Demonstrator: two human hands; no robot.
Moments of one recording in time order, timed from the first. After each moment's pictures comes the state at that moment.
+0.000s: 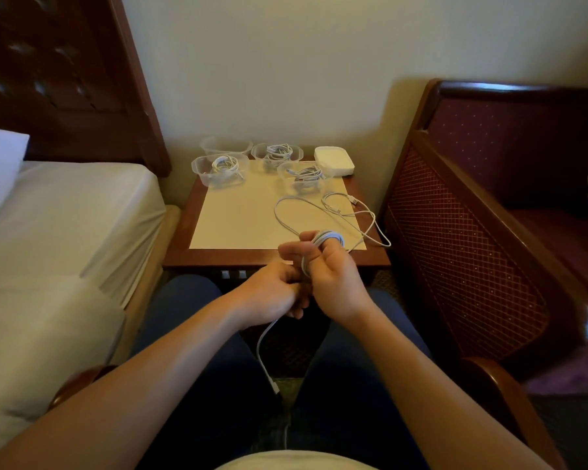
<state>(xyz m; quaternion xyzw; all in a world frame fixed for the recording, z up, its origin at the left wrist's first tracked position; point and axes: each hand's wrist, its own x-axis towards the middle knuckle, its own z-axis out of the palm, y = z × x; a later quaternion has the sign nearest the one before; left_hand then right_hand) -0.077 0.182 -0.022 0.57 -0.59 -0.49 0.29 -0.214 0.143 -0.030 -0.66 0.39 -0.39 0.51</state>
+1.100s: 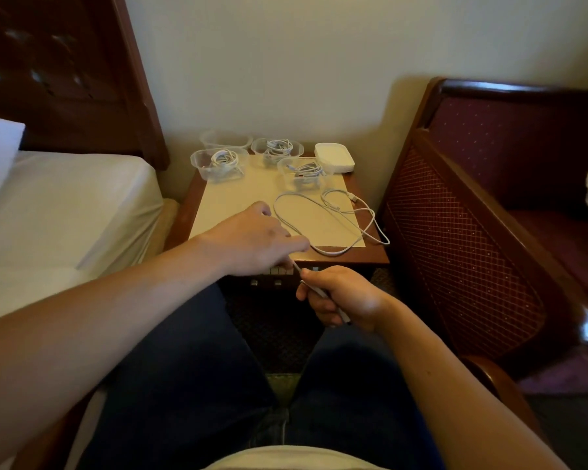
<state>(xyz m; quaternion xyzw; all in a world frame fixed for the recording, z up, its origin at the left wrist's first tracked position) -0.030 0.133 0.011 0.41 -0.90 0.13 -0.06 -0.244 0.136 -0.029 -0.60 0.39 -0.12 0.69</state>
